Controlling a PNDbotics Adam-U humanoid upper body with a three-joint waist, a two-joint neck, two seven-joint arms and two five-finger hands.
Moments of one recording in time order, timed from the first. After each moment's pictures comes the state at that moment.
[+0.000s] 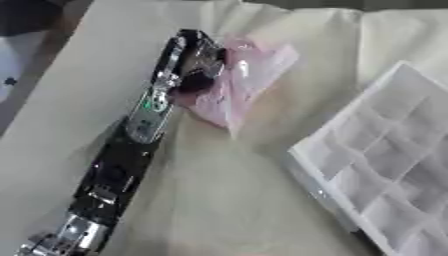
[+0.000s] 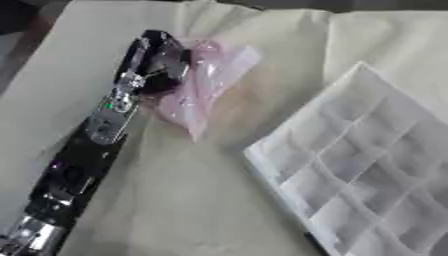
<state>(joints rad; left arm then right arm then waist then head) -0.42 0.42 0.15 -1.42 -0.19 -0.42 0.15 -0.42 -0.28 -0.05 -1.98 -0.35 -0.38 0.33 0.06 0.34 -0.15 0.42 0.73</state>
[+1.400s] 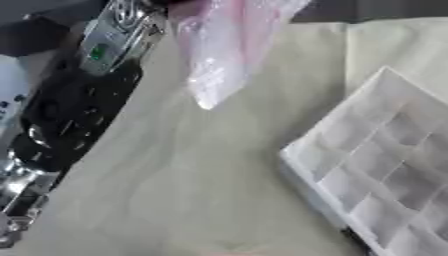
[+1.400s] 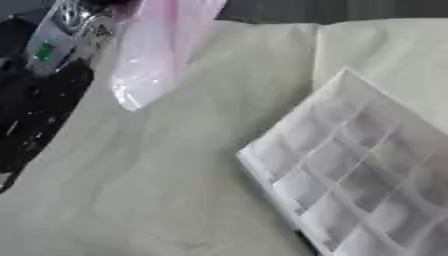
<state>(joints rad) -0.60 0.75 -0.06 -1.78 0.42 -0.31 -0.08 -0.40 -0.29 -0.04 -1.98 -0.34 -0.36 0.32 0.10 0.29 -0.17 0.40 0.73</state>
